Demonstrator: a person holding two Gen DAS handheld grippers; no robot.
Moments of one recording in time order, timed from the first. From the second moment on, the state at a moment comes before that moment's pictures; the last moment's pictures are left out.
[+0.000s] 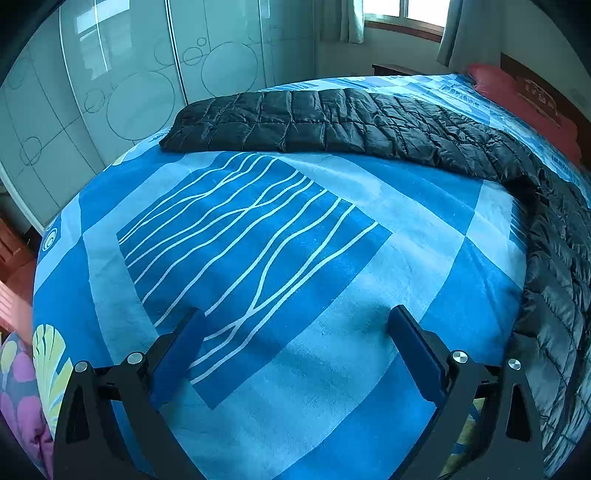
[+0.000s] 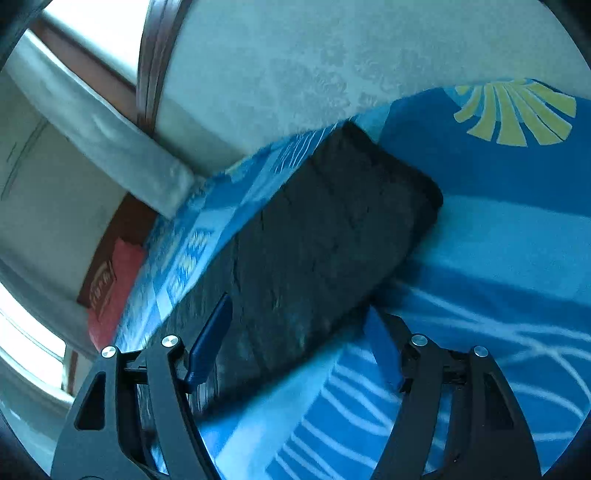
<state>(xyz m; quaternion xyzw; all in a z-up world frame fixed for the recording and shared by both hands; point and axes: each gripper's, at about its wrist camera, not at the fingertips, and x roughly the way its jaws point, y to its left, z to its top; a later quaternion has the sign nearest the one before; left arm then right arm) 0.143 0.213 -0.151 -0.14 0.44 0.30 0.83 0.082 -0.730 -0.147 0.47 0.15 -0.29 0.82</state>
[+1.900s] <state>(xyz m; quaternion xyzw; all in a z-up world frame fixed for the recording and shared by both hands) 0.140 0.212 -0.157 -0.14 0.42 0.31 0.84 0.373 -0.084 -0.114 0.03 0.40 0.09 0.91</state>
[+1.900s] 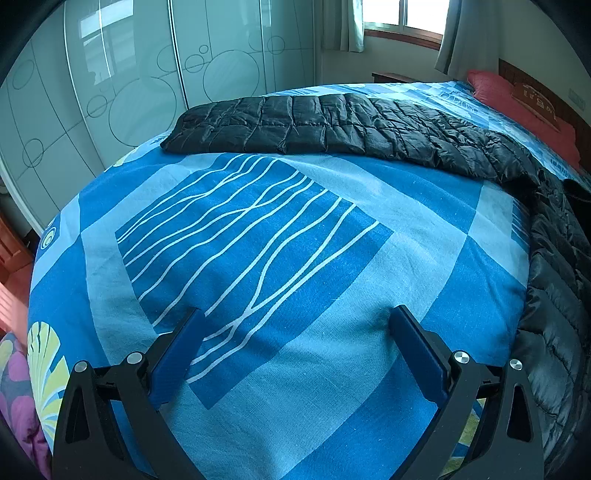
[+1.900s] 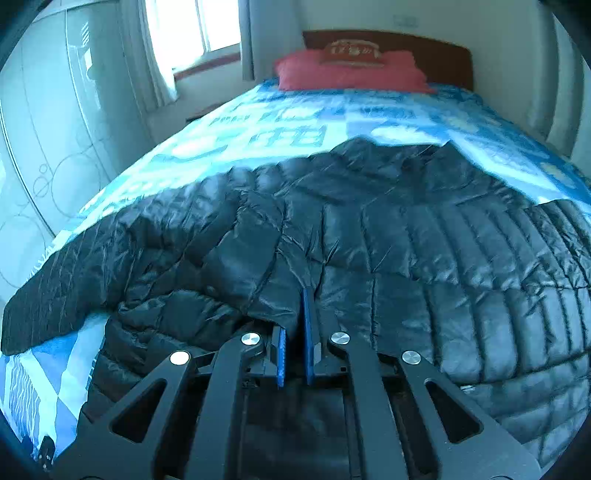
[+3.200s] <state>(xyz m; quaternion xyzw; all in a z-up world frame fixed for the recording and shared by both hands) 0.142 0.208 -0.157 -0.13 0.42 0.31 0.84 0.354 -0.438 -0.076 0.16 0.35 -0.06 0.92</state>
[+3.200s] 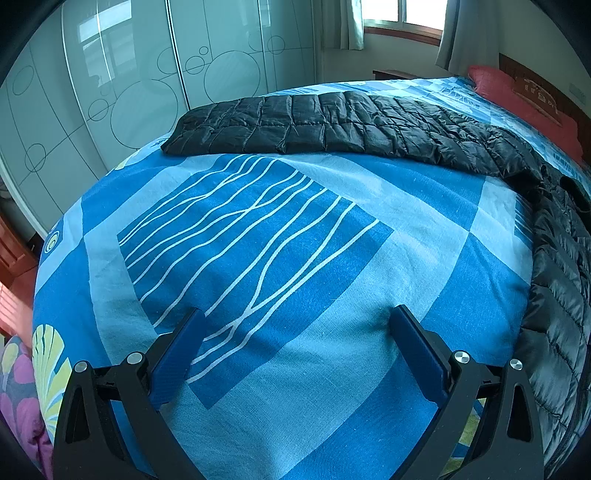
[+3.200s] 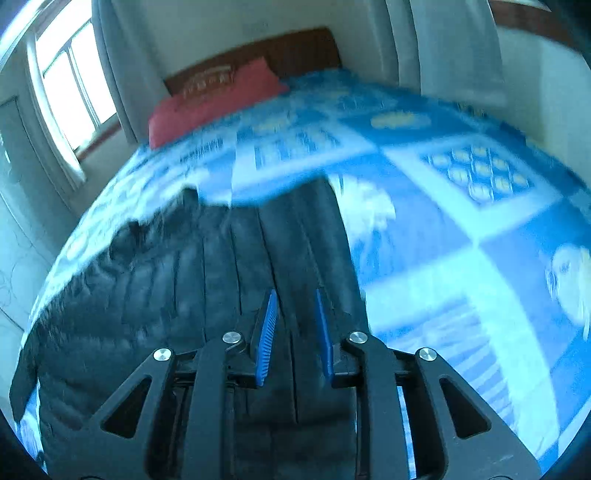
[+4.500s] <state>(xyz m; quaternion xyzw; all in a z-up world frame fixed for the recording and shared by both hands) 0.143 0.209 -0.155 -0.13 0.43 0.31 0.84 0.361 -0.347 -0.135 0.06 0.41 -0.09 0.90</state>
